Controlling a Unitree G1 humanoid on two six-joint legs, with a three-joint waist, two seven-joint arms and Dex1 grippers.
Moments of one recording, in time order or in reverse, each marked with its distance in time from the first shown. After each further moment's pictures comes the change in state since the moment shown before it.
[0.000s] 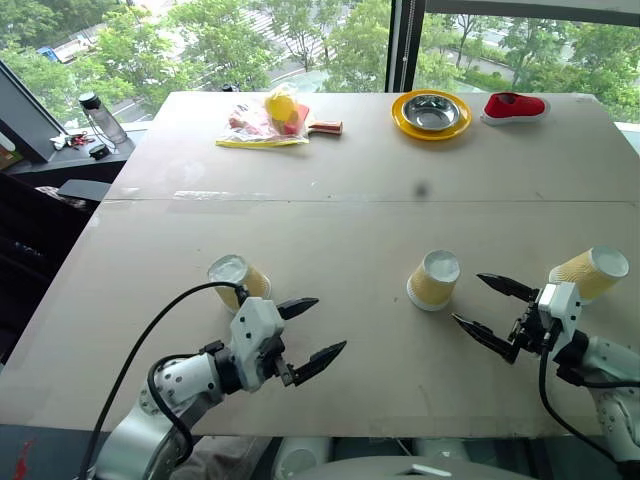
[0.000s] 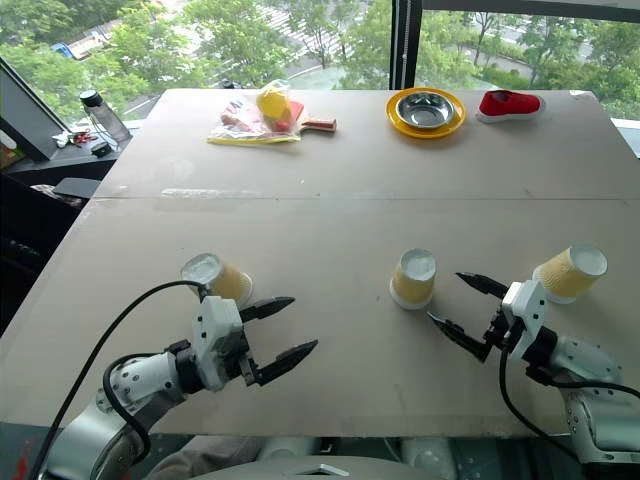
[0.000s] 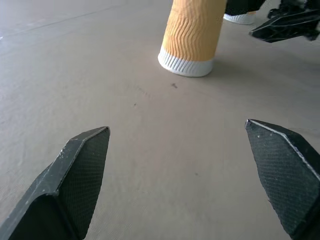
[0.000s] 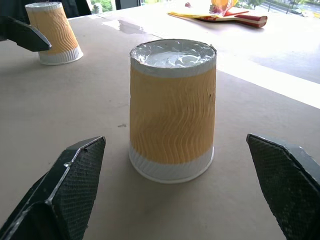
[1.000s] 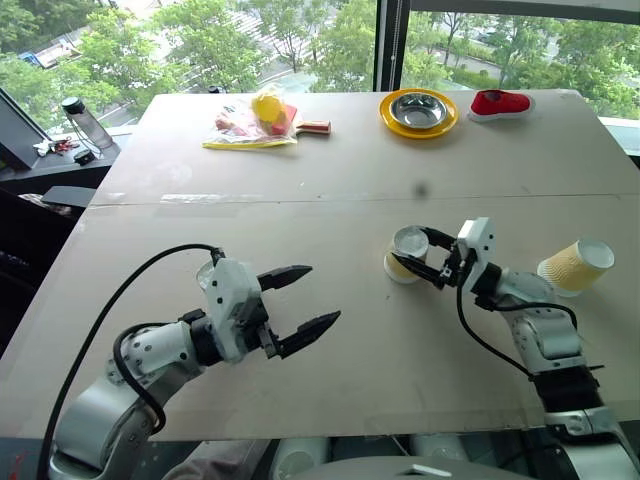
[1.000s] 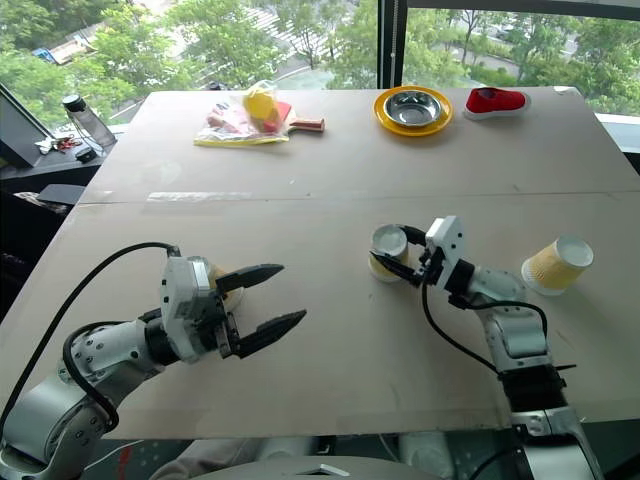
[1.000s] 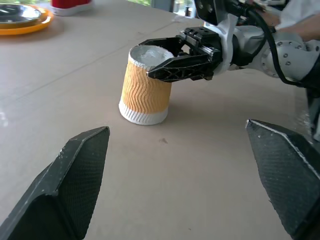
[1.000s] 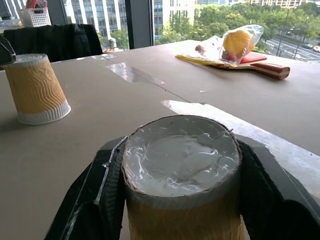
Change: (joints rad) left arm -0.108 -0.043 0.126 -0.067 -0.077 0.125 0.168; right arm -0.551 0.240 0.231 0.333 -0.158 0.023 -0.087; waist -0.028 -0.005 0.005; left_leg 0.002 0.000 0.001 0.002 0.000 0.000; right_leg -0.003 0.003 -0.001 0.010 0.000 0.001
